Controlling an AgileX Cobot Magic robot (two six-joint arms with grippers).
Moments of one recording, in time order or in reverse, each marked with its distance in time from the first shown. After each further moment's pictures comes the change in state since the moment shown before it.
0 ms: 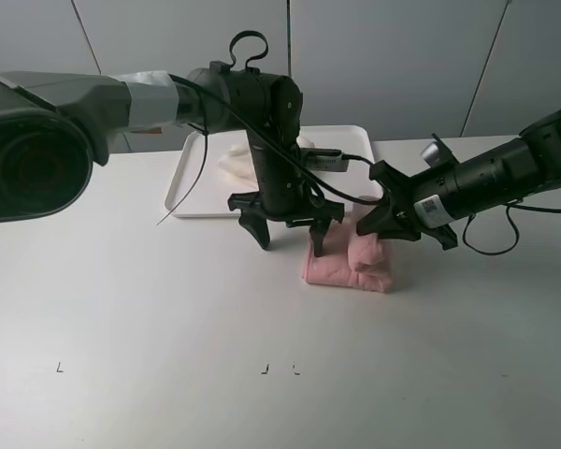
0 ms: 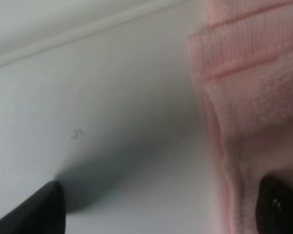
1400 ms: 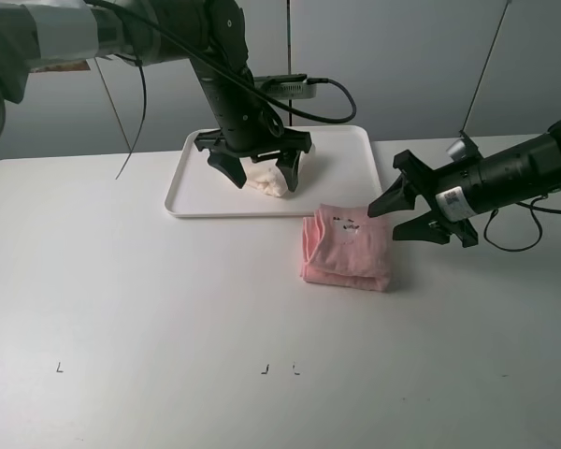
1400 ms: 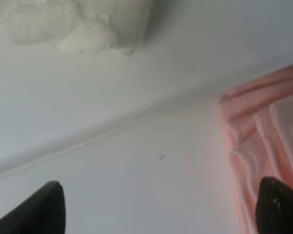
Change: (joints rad) left arm 0.113 -0.147 0.000 -0.006 -0.019 0.139; right arm -0.097 -0.008 0.001 -0.029 0.011 0.061
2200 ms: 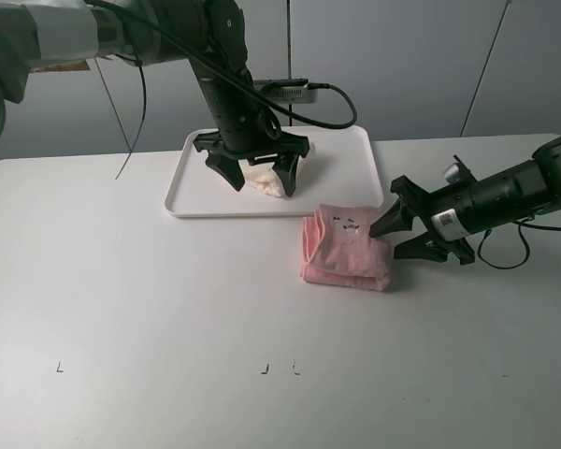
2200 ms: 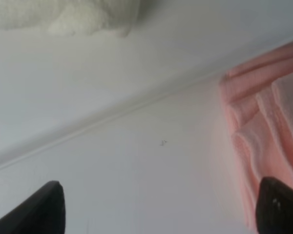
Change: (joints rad) left arm 0.000 0.000 0.000 -0.005 0.035 0.044; right arm -0.008 0.121 -0.002 0.061 -0.029 -0.112
